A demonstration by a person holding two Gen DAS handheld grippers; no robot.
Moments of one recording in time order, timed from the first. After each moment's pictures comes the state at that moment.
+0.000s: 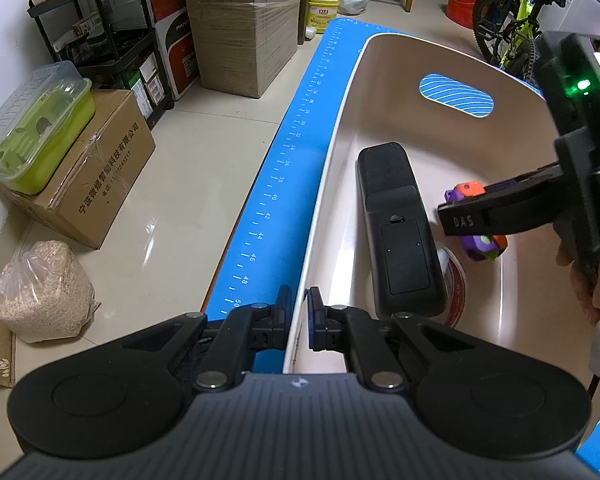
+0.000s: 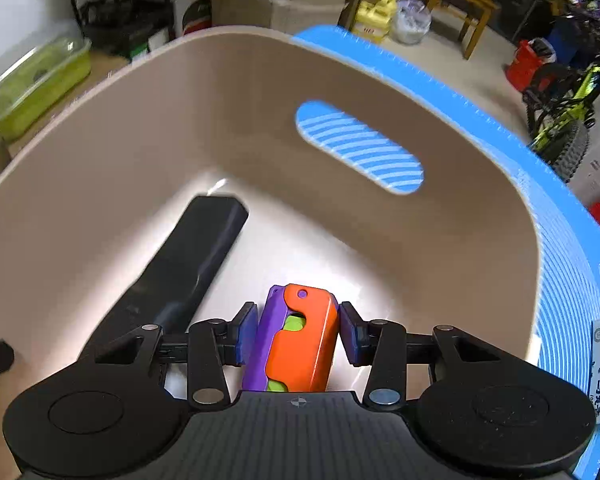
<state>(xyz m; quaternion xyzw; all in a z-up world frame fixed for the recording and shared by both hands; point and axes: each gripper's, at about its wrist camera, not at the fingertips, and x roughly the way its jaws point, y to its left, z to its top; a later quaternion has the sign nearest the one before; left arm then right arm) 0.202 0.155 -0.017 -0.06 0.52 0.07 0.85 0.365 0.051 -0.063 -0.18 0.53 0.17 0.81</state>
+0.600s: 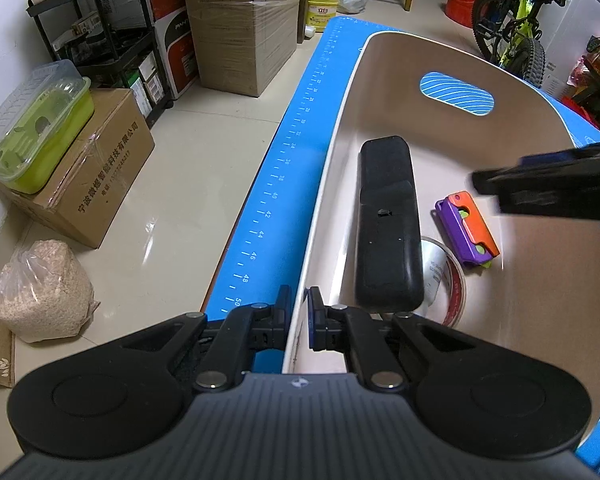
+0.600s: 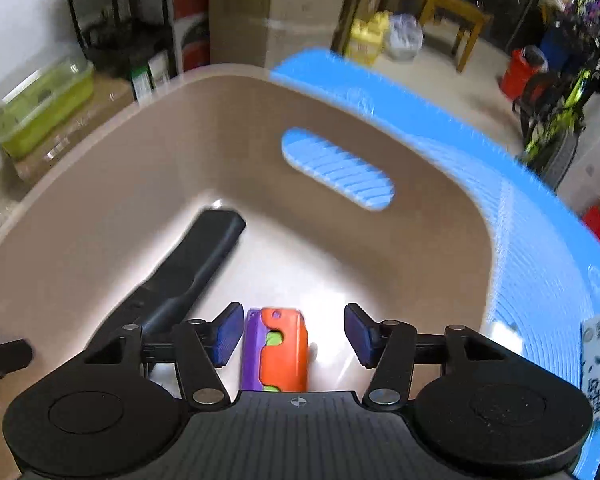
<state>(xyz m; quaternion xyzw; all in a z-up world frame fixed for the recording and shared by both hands) 0.203 0.152 -0.015 -0.06 0.52 0.07 0.85 0.337 0.028 -0.017 -0.15 0.47 0.19 0.85</state>
